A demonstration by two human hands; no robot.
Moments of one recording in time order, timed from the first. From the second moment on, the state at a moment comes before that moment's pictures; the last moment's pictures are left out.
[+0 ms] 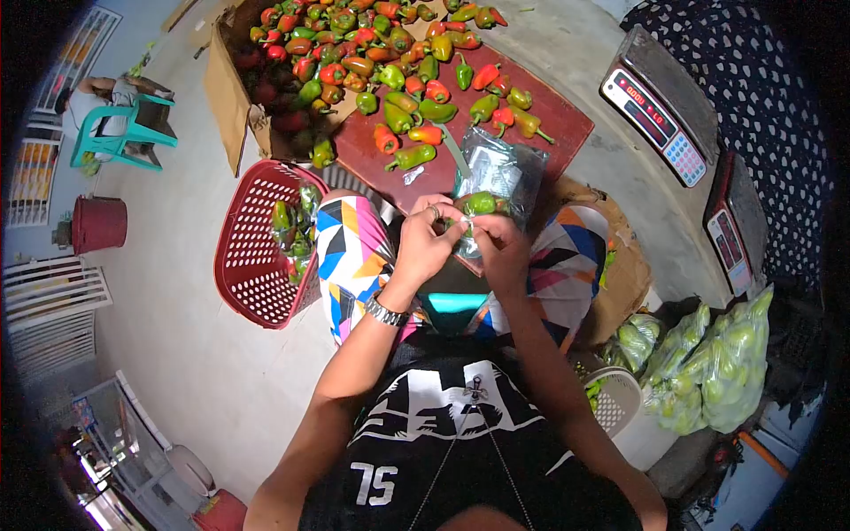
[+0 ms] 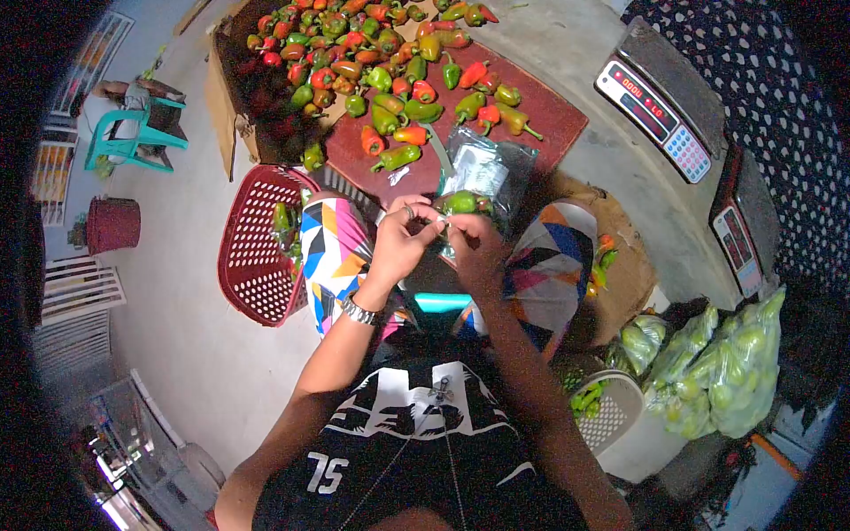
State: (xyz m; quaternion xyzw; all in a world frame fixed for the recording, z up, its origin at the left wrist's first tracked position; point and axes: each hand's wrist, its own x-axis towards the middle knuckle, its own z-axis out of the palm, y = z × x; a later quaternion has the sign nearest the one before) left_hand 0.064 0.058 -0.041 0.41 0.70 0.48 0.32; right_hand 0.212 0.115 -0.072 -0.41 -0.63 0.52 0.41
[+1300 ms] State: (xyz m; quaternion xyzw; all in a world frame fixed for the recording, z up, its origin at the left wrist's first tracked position) left_hand 0.059 0.058 -0.026 0.49 0.66 0.44 0.35; right_hand 0.212 0.128 -0.060 -0.33 -0.80 0.26 0.43
